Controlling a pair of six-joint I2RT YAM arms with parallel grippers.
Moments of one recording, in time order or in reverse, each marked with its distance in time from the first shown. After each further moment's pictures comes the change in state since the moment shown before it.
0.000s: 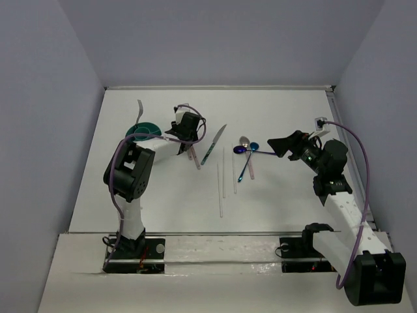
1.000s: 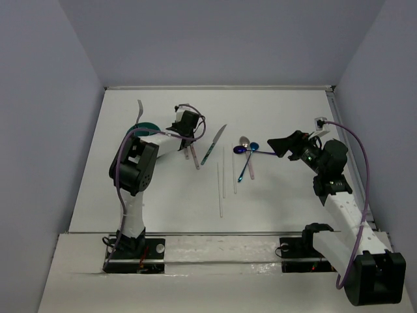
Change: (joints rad) left arm 0.029 0.108 0.077 -0.034 0.008 0.056; right arm 0.001 0.000 0.000 0.000 -0.004 0.000
